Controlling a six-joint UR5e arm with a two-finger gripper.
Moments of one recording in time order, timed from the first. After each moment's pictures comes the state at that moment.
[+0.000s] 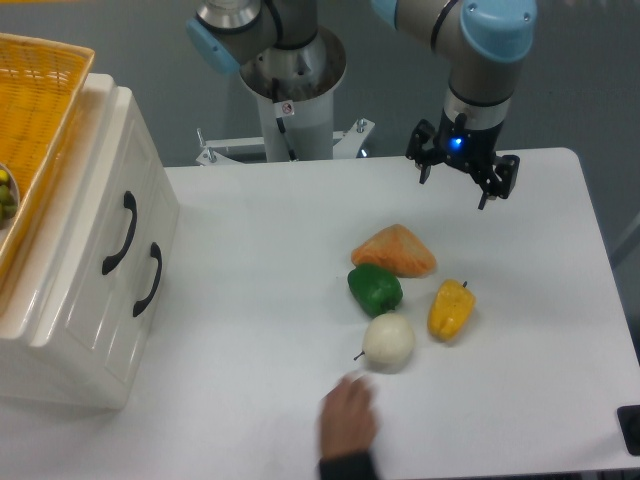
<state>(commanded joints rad) 2.76 -1.68 -1.69 -1.27 1.52 1.27</state>
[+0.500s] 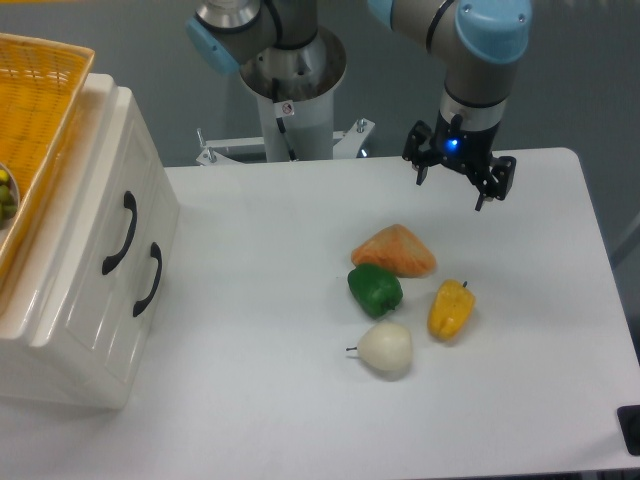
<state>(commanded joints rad) 2.74 -1.69 -1.69 -1.27 1.54 1.27</state>
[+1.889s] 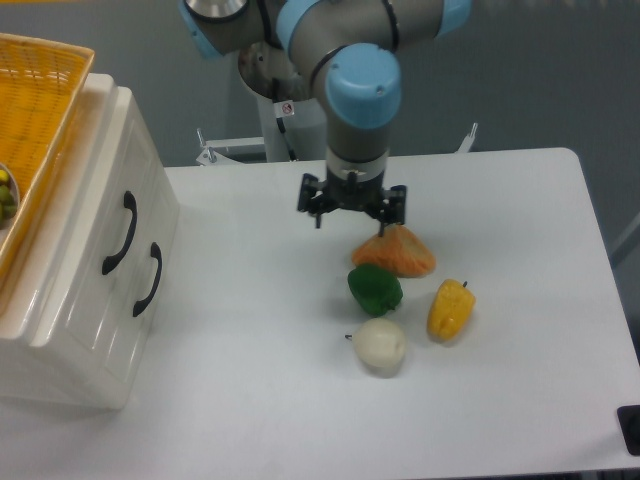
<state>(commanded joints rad) 2.40 -1.72 -1.72 -1.27 1.48 0.42</state>
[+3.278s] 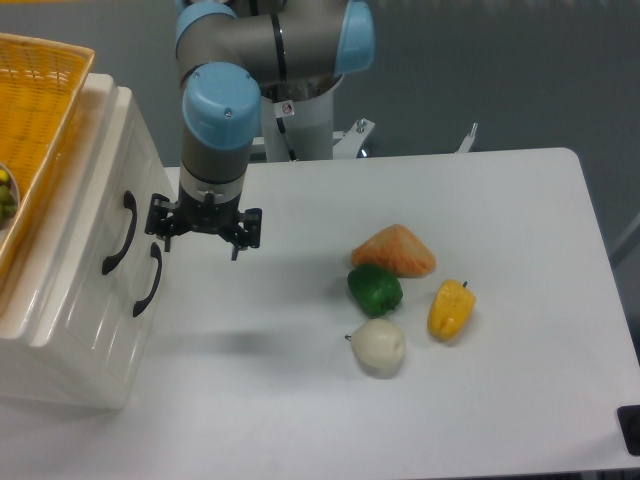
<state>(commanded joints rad) 2.18 -1.75 -1.65 -1.27 1.28 0.17</state>
